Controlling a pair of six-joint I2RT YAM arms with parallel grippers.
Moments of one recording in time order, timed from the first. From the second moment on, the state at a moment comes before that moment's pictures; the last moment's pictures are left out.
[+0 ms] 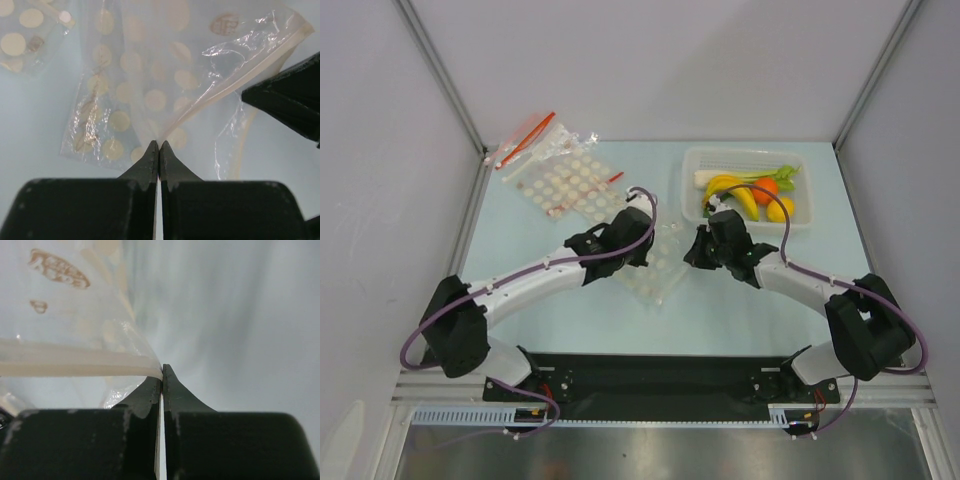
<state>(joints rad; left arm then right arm) -0.86 1.46 1.07 -0.36 -0.33 -0.37 0.58 1.44 0.79 -0.04 -0.08 0.63</state>
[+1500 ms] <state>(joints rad) -0.84 1.34 0.99 -0.26 -0.23 -0.59 0.57 1.41 0.63 0.39 -0.46 0.62</state>
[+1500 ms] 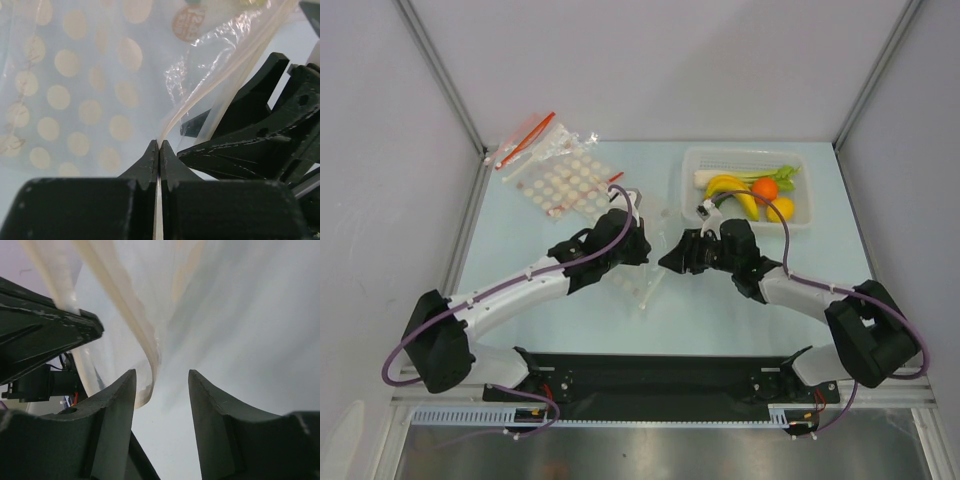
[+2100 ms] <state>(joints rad) -0.82 1.41 0.99 -0.24 -0.08 -0.61 0.57 1.33 0.59 0.44 -0.39 0.64</state>
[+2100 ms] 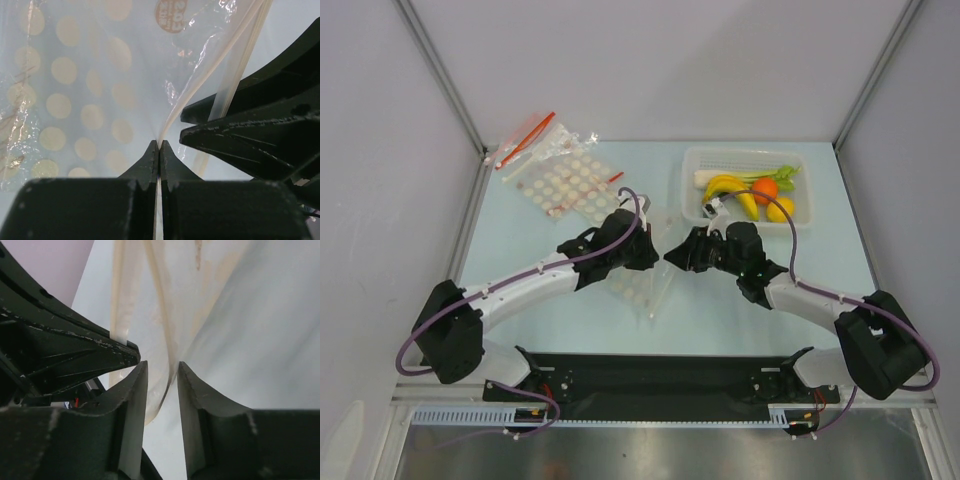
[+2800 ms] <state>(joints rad) -0.84 1.42 1.12 -0.44 -0.36 -0.60 0.56 1.45 0.71 0.15 -0.11 0.64</state>
